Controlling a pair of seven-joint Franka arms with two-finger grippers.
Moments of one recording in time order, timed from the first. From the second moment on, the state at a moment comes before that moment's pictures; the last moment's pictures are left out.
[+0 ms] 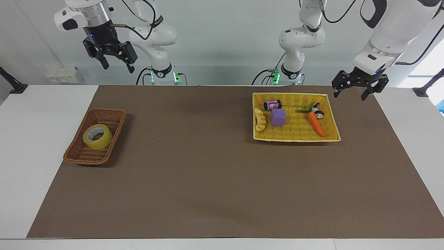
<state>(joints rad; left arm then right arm) 0.09 0.01 -0.18 -1.53 0.02 1.53 0.13 0.08 -0.12 -0.05 -1.55 0.01 1.43 0.22</state>
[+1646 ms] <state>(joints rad) 0.09 0.01 -0.18 -1.53 0.02 1.53 0.13 0.03 -0.11 -0.05 -1.57 -0.02 1.46 0.13</state>
